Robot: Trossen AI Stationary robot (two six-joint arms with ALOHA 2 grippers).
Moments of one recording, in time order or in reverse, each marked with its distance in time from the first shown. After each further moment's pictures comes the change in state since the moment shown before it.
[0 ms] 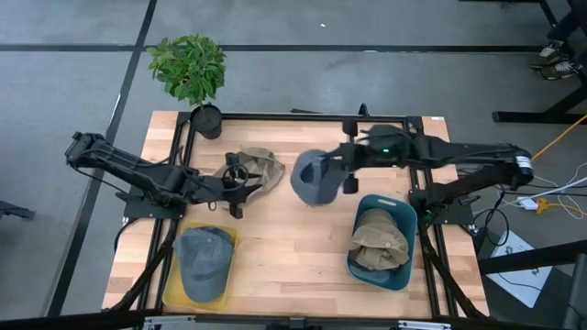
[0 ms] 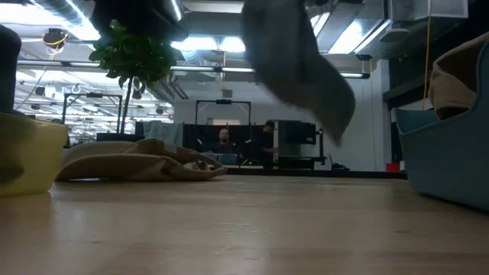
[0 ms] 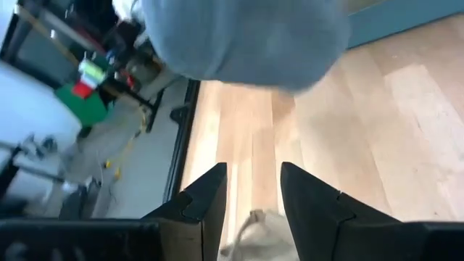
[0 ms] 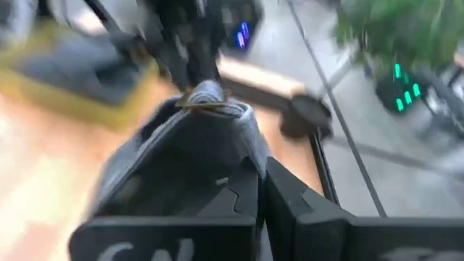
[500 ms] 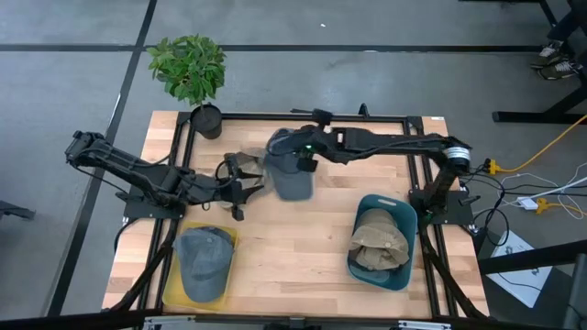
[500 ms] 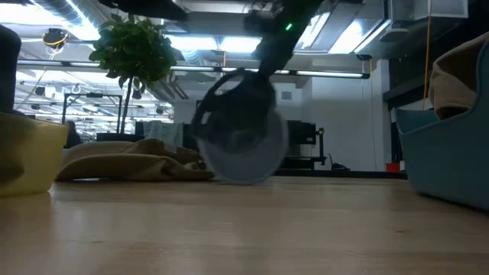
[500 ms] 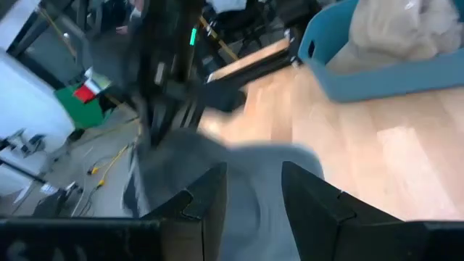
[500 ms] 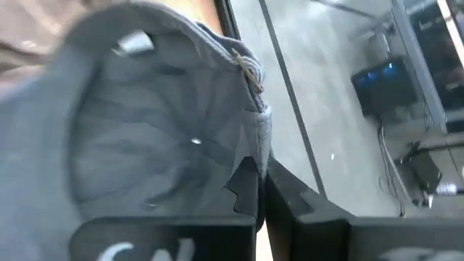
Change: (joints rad) left arm -0.031 -0.019 0.000 0.113 -0.007 -0.079; right arm -0.089 0.554 0.364 -0.256 0.506 0.095
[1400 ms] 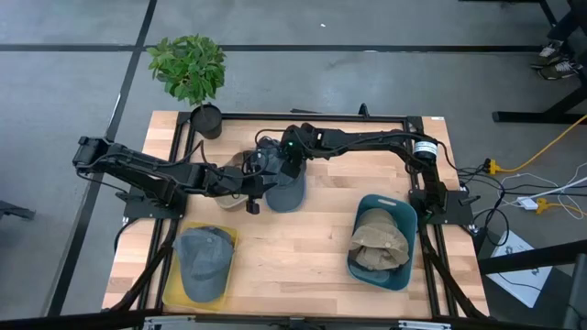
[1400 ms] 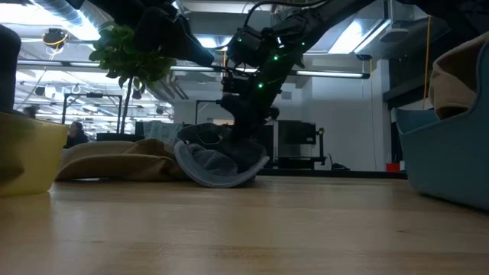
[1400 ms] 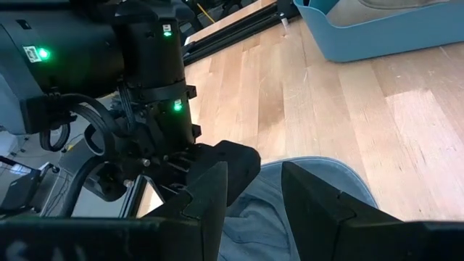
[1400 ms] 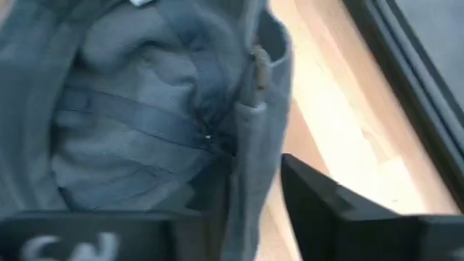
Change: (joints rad) left arm 0.194 0.192 0.000 0.084 0.208 0.018; right arm -0.119 0.269 0.002 0.157 -0.356 0.298
